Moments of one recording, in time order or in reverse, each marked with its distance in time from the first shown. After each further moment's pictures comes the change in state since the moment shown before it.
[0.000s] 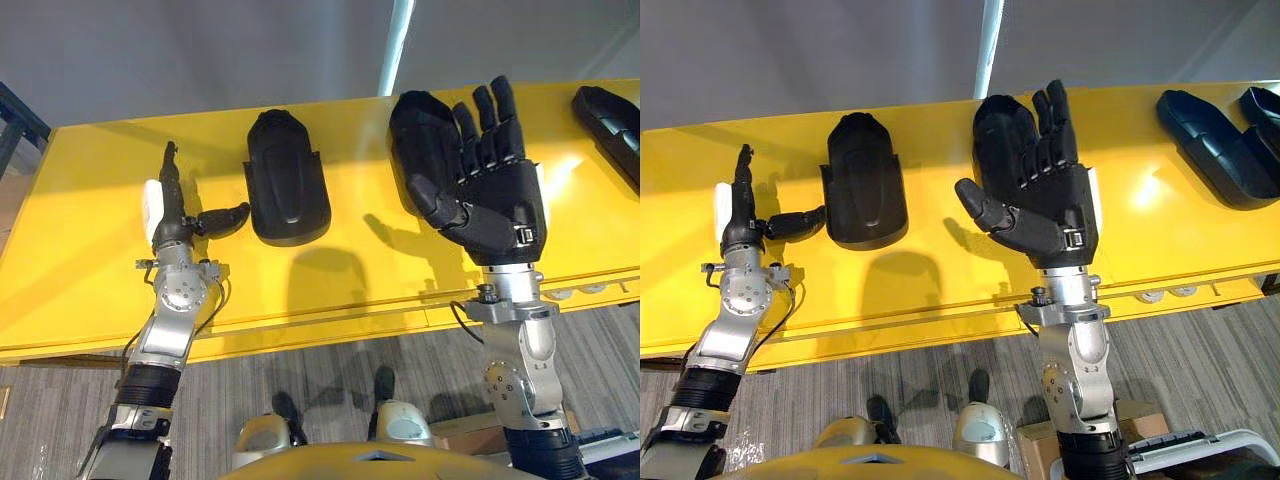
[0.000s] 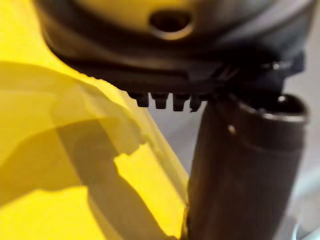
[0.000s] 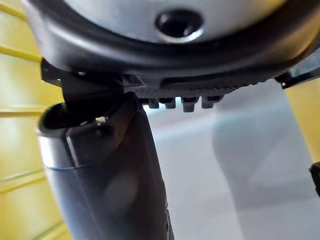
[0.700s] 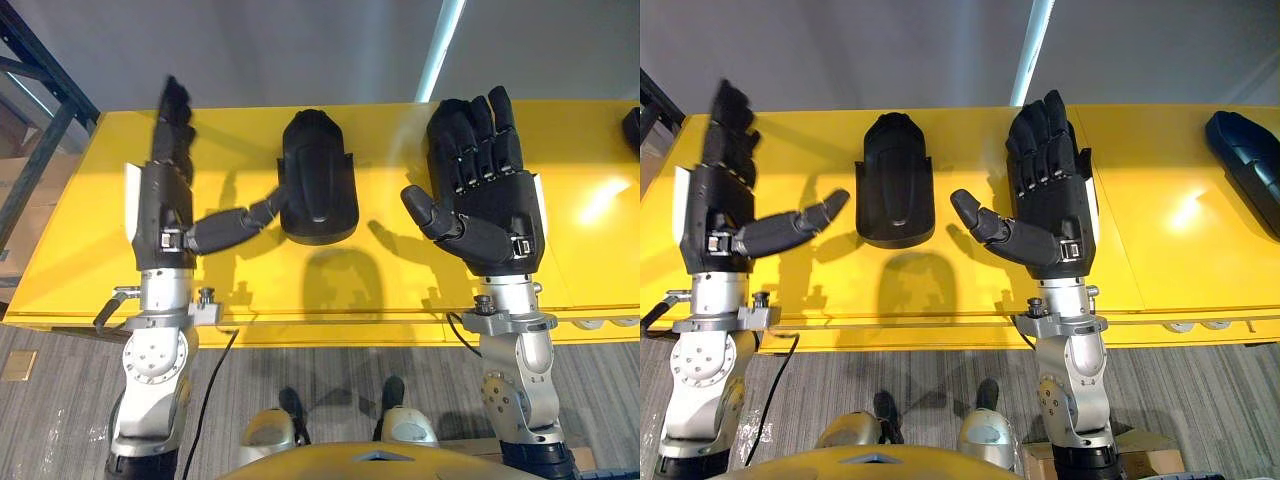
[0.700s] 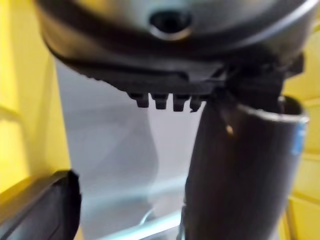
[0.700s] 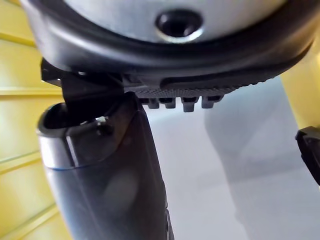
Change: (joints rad) left arm 0.410 -0.127 0.050 -0.633 -0.295 -0.255 -0.430; right arm 0.059 0.044 0.015 -0.012 -0.046 -0.003 0.019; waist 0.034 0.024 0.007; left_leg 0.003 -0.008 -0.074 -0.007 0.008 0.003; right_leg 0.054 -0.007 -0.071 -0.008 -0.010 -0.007
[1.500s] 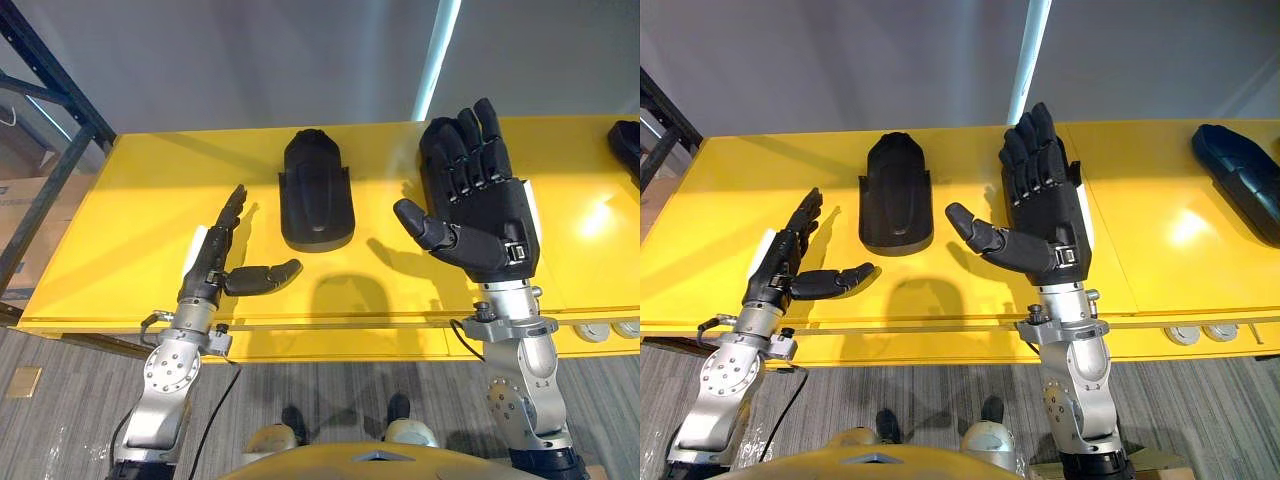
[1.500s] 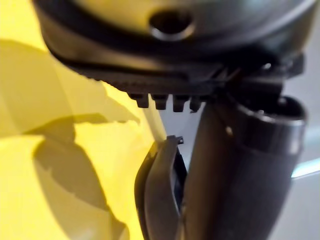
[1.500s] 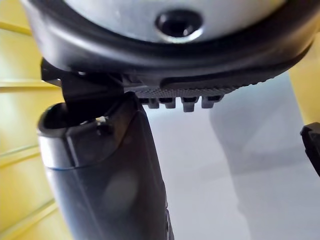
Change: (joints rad) left arm -0.021 0.047 -0.093 0.333 0.139 0.102 0.009; right arm 0.028 -0.053 0.032 0.009 0.002 0.000 -0.001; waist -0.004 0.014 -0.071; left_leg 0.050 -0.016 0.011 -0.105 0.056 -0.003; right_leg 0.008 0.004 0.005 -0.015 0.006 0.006
